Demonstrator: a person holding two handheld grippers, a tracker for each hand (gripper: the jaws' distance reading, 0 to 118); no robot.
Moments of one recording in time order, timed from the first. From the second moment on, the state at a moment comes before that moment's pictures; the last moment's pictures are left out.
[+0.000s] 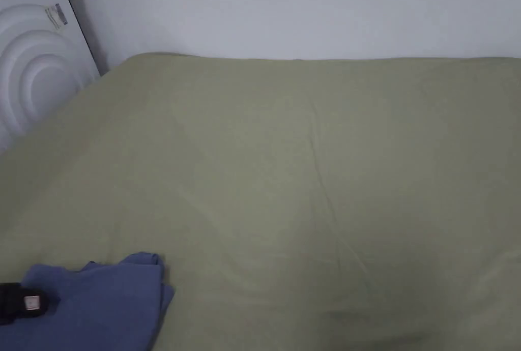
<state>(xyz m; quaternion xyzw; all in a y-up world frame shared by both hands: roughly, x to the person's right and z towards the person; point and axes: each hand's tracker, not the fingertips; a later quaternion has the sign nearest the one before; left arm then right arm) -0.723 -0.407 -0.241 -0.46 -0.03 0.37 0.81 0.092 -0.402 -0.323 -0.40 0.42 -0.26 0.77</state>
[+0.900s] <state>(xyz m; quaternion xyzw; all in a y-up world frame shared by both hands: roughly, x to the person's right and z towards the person) -0.151 -0.177 -0.240 -0.06 0.08 -0.02 0.99 0.149 -0.175 -0.268 -0.07 0.07 0.05 0.99</state>
